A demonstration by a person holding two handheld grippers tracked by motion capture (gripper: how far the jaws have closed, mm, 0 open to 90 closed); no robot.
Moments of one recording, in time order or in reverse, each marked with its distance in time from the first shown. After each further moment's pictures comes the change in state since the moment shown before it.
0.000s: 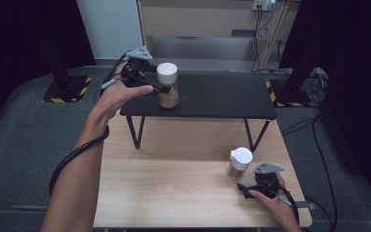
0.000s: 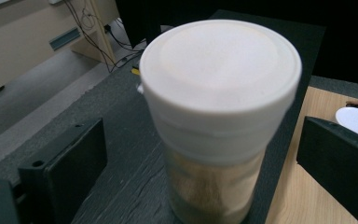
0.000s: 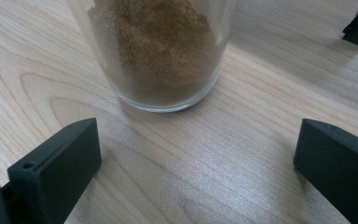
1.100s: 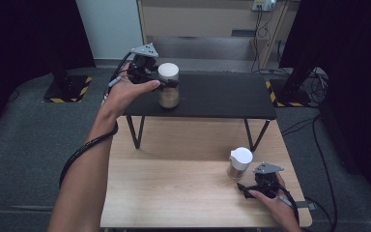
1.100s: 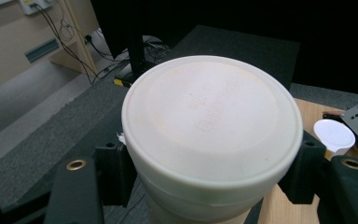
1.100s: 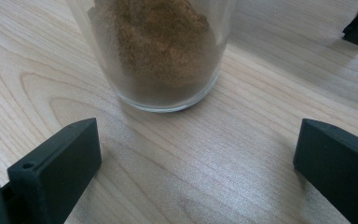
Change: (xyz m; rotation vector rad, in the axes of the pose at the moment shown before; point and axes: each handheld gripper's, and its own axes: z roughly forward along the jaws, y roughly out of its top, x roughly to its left) left arm 0.012 0.008 0.019 -0.039 -0.097 -0.001; right arm 0.000 0.000 0.000 0.000 0.000 0.000
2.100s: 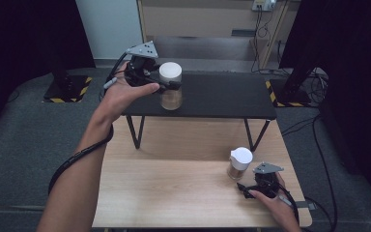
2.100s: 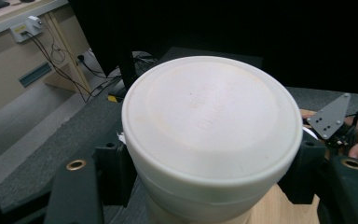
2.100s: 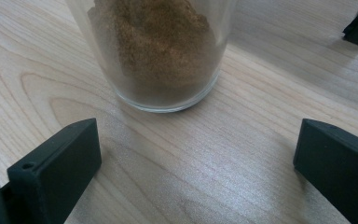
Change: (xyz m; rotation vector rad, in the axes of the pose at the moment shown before) left arm -0.032 0.019 -0.023 -0.037 -0.028 0.089; right arm 0.000 0.000 0.000 -0.001 0.001 0.001
